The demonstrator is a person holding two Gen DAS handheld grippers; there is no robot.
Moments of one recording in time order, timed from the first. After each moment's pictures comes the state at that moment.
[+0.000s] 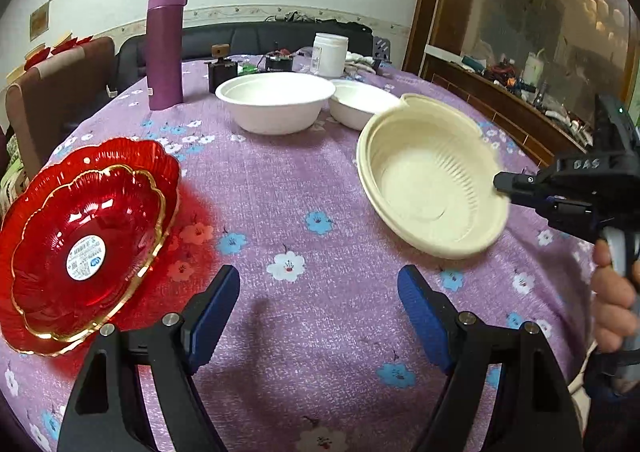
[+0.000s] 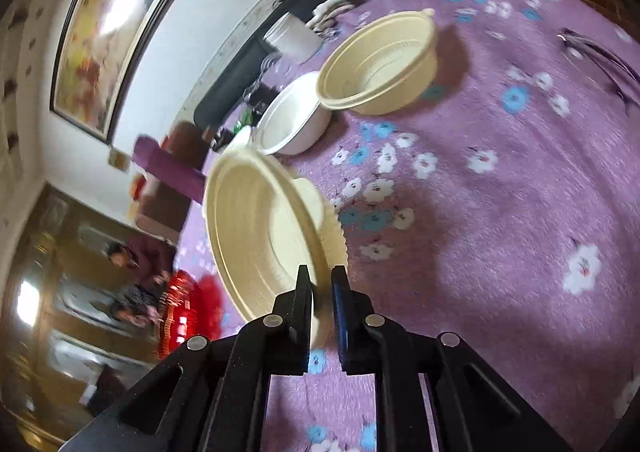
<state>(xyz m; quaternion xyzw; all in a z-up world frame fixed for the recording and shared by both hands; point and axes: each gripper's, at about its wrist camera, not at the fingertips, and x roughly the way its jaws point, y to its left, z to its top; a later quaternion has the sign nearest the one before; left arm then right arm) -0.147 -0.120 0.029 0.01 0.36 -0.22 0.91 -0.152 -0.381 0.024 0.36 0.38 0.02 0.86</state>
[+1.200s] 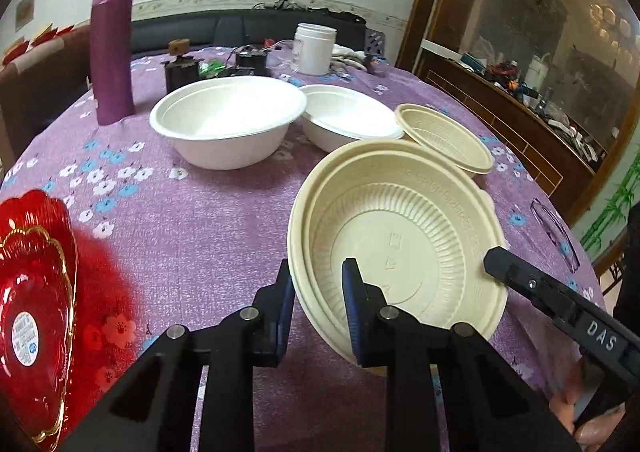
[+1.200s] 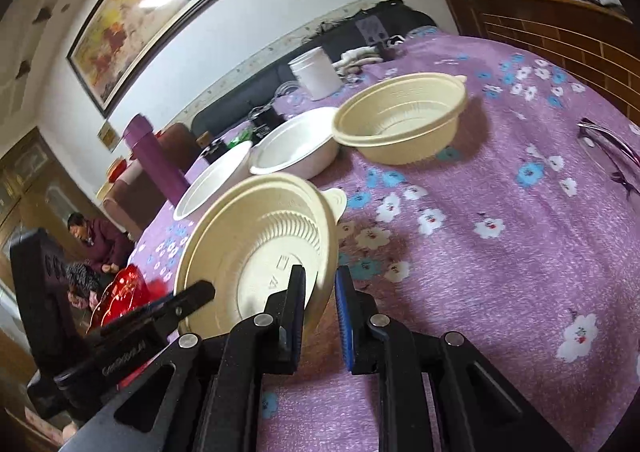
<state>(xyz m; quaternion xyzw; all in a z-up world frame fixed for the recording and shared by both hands) -0.068 -0.178 0.025 0.00 0.39 -0.23 0.89 -0.144 -0.358 0.014 0.24 0.31 0.02 0.92</state>
